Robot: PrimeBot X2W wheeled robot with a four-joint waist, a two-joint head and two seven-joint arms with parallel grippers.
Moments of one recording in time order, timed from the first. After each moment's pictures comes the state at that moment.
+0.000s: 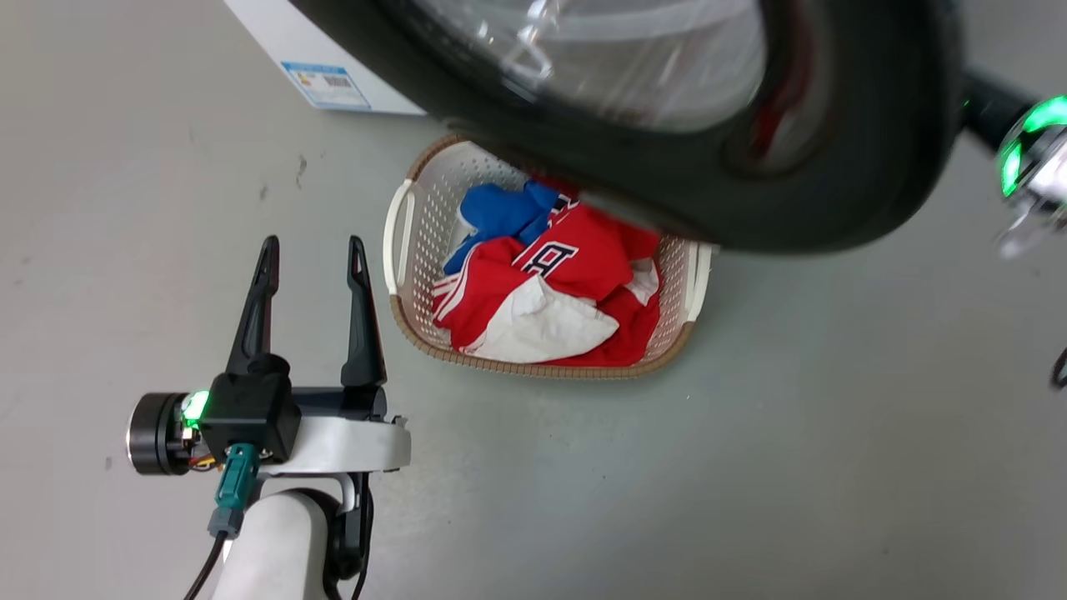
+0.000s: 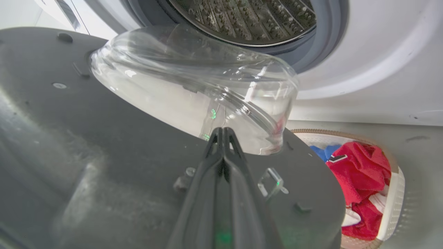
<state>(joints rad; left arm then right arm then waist) -0.22 0.05 -0.10 -0.02 -0.04 0.11 -0.26 -0.79 -0.47 0.21 0.19 1.48 0.13 0.61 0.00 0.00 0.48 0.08</state>
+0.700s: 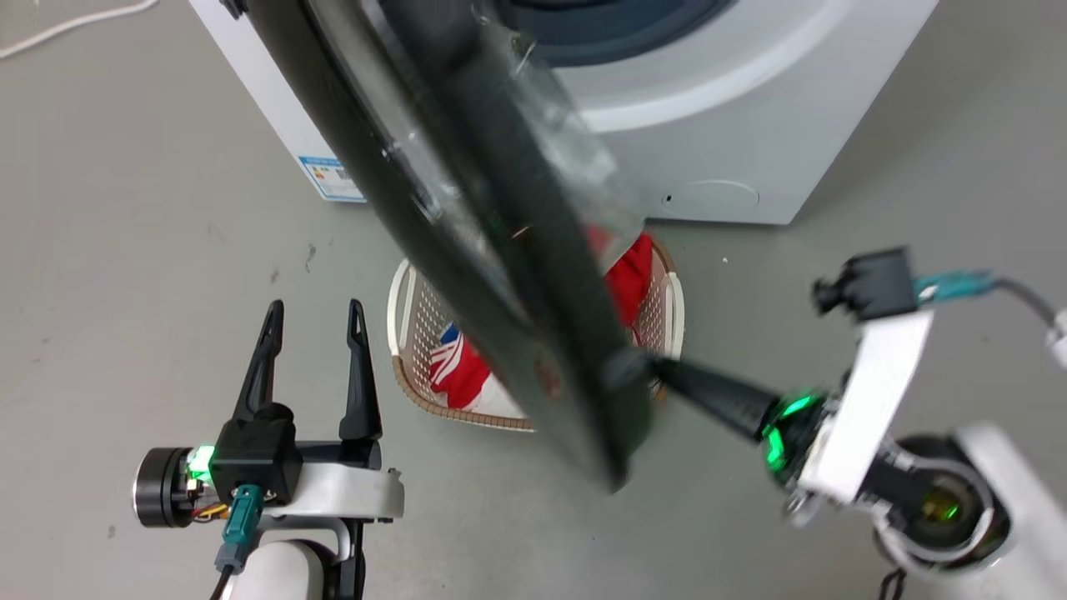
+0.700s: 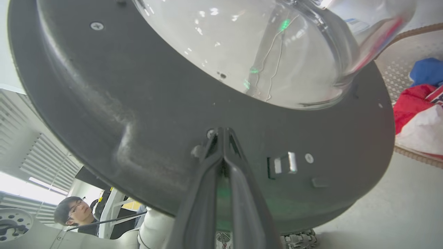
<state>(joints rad) -0.12 0.05 -0.08 0.01 -0.03 0.10 -0.26 -0.38 -0.35 0.43 -0.10 1.51 0.13 0.57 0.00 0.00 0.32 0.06</state>
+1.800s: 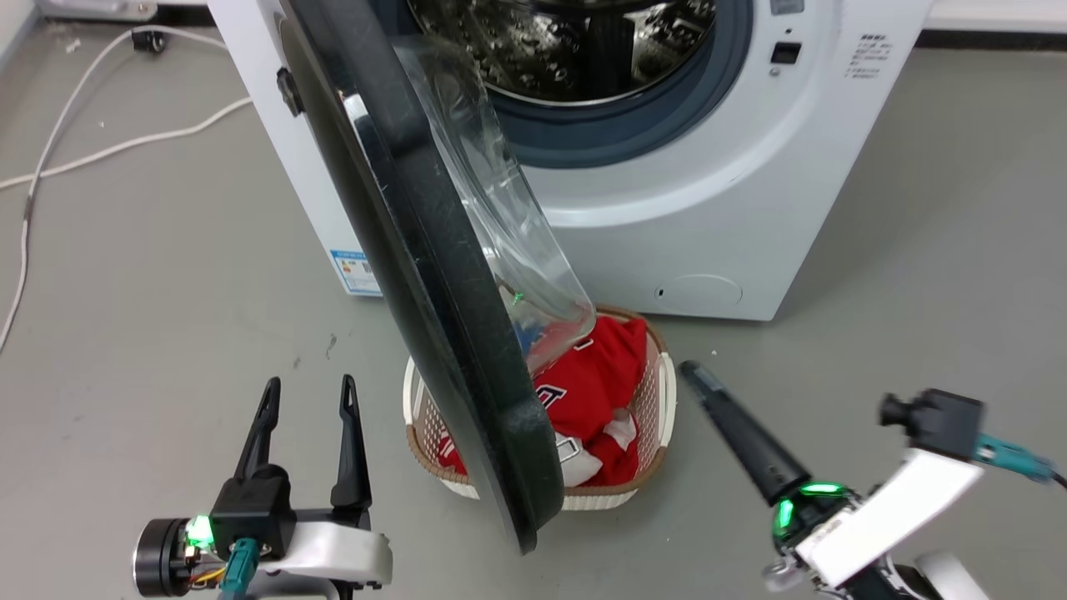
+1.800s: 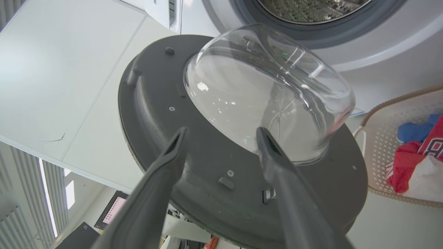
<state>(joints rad) -0.01 0.05 -0.05 0.04 -0.04 0.08 -0.26 -0.11 -0.28 0.44 -0.16 1.41 0.13 0.08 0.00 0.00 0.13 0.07</state>
